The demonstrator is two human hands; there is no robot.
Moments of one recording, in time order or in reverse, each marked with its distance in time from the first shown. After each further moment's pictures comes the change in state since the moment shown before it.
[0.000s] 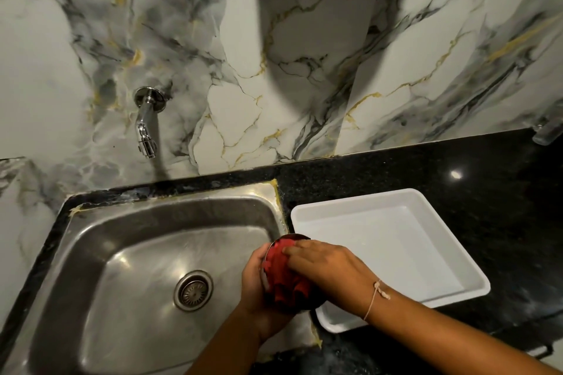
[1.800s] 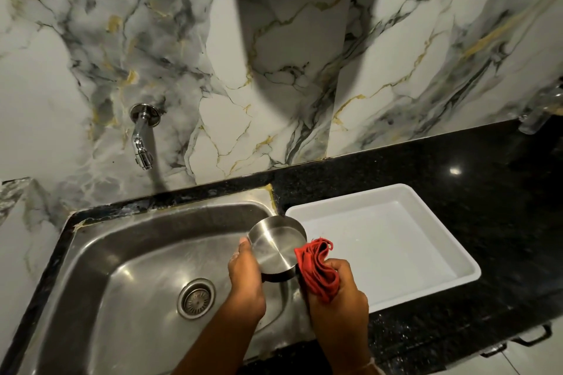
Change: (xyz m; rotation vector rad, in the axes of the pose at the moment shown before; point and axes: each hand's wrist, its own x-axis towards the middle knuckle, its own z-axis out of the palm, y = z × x) left_hand -0.007 0.011 0.031 0.303 0.700 0.483; right_hand -0.042 -0.076 0.037 0.644 0.637 1.157
